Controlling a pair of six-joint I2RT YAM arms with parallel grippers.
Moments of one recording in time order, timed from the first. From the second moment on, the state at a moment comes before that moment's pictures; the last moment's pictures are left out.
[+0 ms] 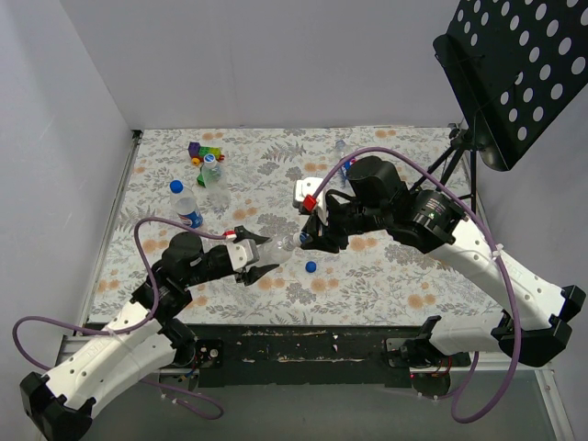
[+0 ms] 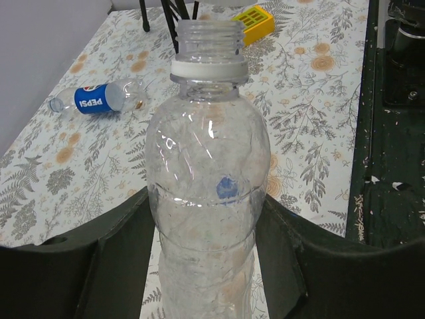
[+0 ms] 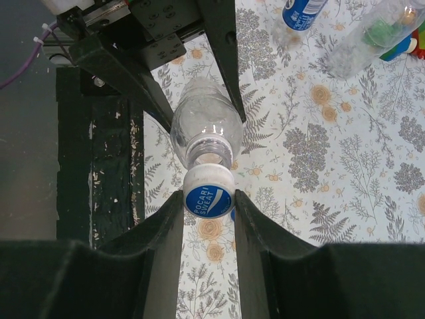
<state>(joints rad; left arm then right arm) -0.68 0.63 0.56 -0.06 0.52 0.35 0.96 1.25 1.53 -0.85 -0.45 -0.38</state>
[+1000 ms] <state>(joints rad) -0.68 0.84 0.70 -0.22 0.81 0.33 0.99 1.26 1.53 -1.01 -0.53 -0.65</state>
